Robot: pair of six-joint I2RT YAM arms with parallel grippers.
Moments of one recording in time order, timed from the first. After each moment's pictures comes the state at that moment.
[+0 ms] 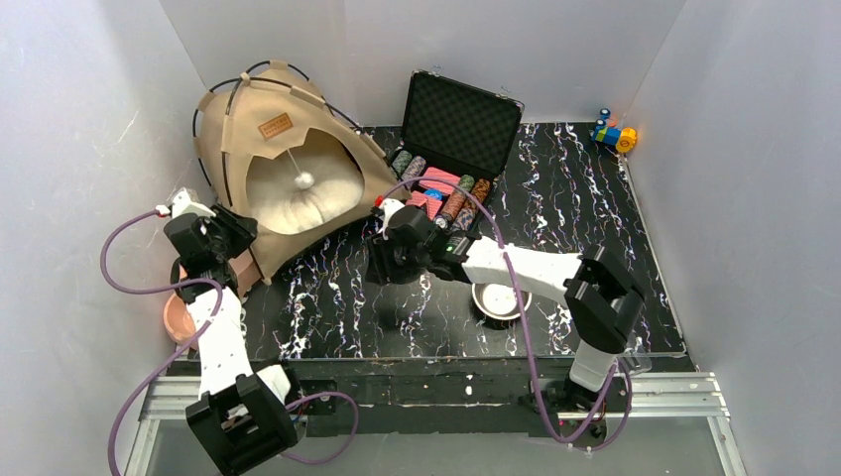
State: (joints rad) left arm 0.47 0.96 0.71 -0.17 0.33 -0.46; right arm 1.04 1.75 1.26 -0.16 -0.14 0.51
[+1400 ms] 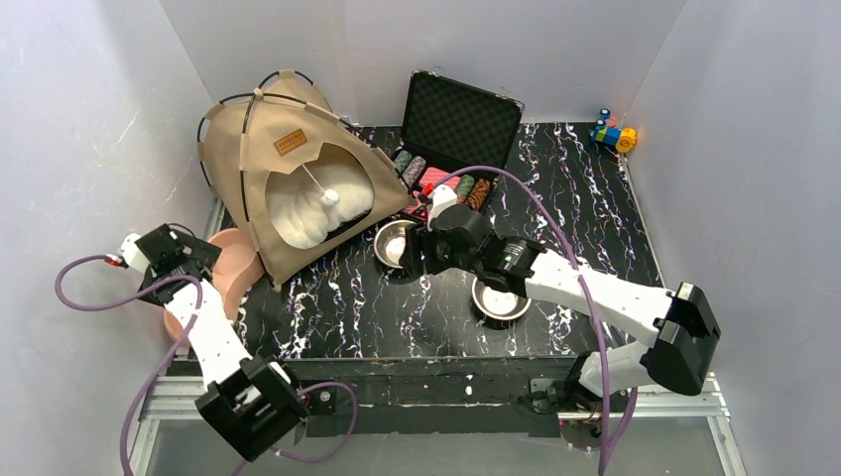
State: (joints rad) left arm 0.69 0.98 0.83 -0.58 -0.13 -0.52; right arm 1.02 1.37 1.10 -0.28 0.10 0.47
